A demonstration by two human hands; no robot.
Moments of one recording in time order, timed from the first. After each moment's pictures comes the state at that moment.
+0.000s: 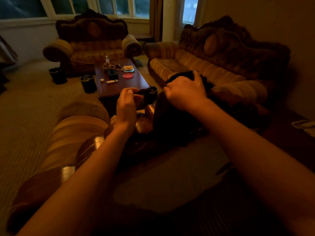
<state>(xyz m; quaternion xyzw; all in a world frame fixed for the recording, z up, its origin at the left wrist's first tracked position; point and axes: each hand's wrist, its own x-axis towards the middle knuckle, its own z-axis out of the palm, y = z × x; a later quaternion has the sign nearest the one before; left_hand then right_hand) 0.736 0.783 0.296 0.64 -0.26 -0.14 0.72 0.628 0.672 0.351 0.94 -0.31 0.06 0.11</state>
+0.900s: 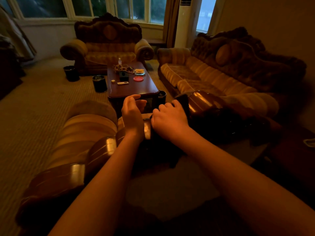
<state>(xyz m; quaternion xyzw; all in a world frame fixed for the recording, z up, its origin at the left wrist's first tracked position) 0.745 0.783 0.287 0.57 -0.13 -0.08 0.81 0.660 0.736 0.318 0.97 -0.23 0.03 0.12</state>
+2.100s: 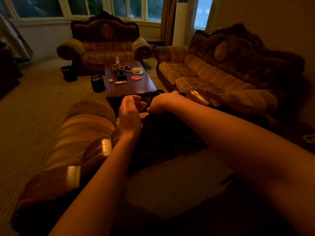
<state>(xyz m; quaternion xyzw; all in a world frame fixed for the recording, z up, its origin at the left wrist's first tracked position) 0.737 0.790 0.292 0.63 -0.17 -0.10 0.75 0.703 0.698 0.354 0.93 -0.30 -0.20 0.04</state>
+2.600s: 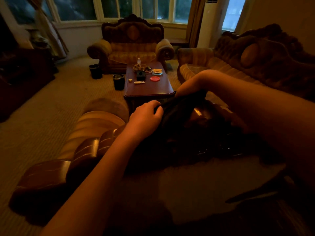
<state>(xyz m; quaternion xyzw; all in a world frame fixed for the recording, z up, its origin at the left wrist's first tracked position) 0.703 0.756 0.324 0.85 -0.37 -0.04 0.36 0.672 0.596 0.410 0.91 -0.27 -0.29 -0.15</state>
